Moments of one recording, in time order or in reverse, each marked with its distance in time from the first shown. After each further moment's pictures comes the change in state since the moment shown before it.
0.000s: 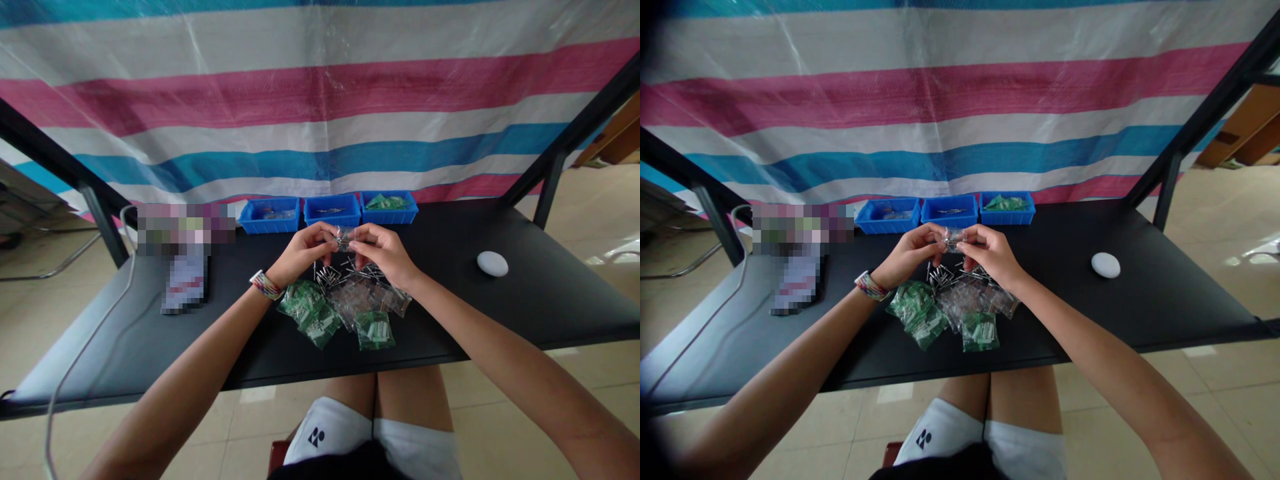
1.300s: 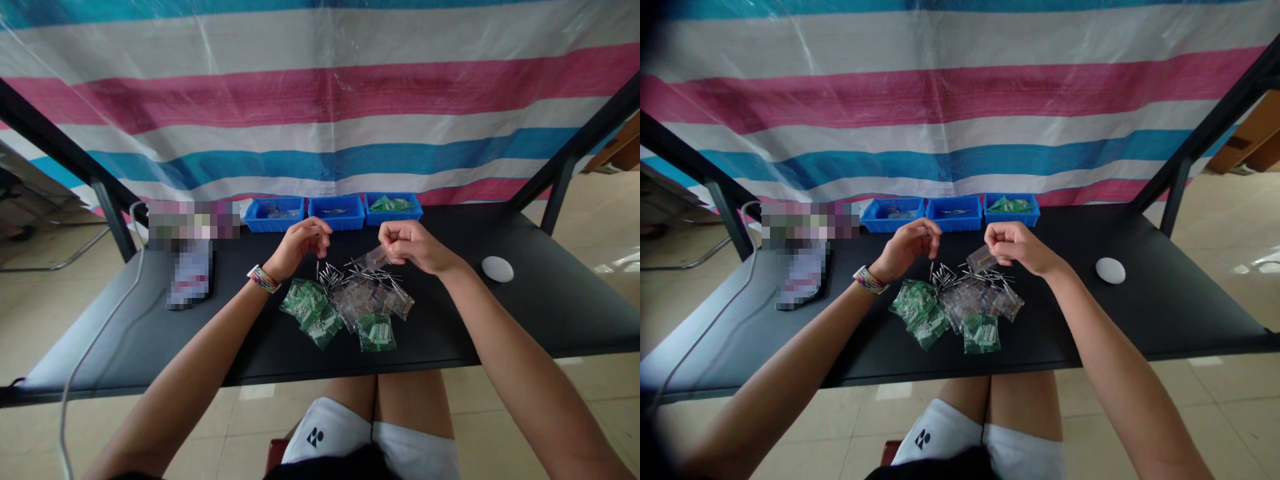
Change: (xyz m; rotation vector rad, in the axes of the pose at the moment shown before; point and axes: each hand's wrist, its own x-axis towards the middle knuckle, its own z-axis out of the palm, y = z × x) left_hand 0.004 -0.003 -0.021 -0.194 0.070 -0.028; right_hand 0.002 -0.044 -0.055 -0.114 -0.376 0.039
